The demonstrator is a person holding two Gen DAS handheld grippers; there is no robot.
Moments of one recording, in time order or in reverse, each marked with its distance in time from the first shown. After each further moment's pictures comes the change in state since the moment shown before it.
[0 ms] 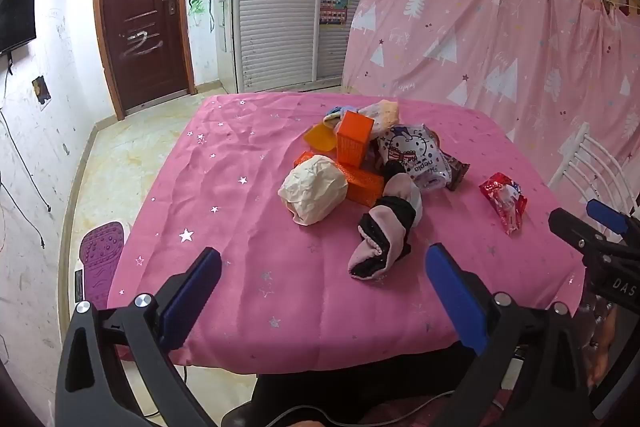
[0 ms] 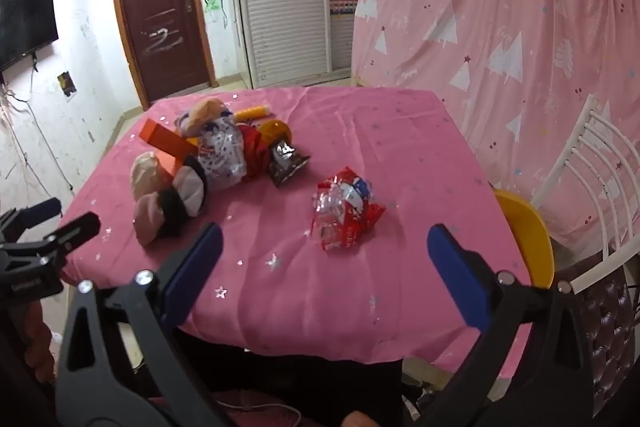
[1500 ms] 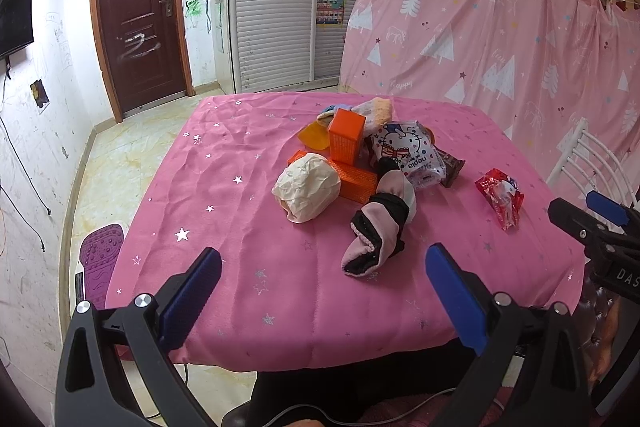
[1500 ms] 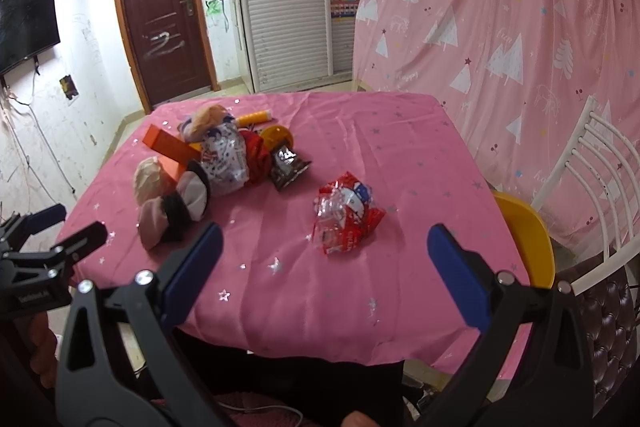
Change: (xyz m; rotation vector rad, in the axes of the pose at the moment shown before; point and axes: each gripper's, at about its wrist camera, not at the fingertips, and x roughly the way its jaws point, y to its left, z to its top) left arm -0.001 -0.002 -0.001 0.007 0.001 -0.002; right arm -0.005 -0.003 0.004 0.006 -0.008 -0.002
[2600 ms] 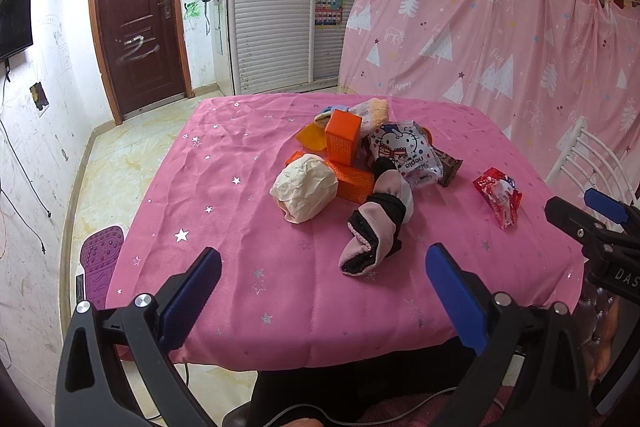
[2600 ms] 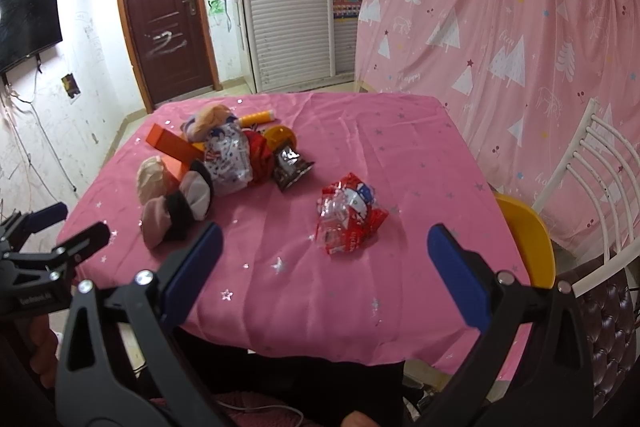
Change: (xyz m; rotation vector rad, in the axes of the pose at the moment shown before) left arm 0.001 -0.002 -0.001 0.003 -0.002 0.003; right arm -0.002 0.004 -0.002 -0.010 -0.003 0.003
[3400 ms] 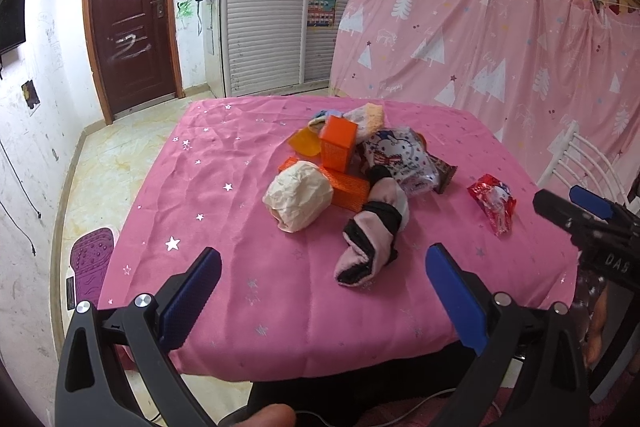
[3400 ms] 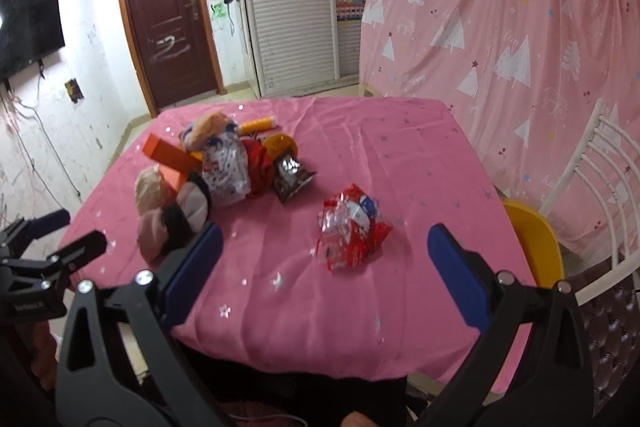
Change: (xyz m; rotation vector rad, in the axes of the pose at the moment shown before) left arm 0.006 0.003 0.008 -0.010 -0.003 -0.039; right arm 0.014 -0.009 0.010 0.035 -0.019 0.071
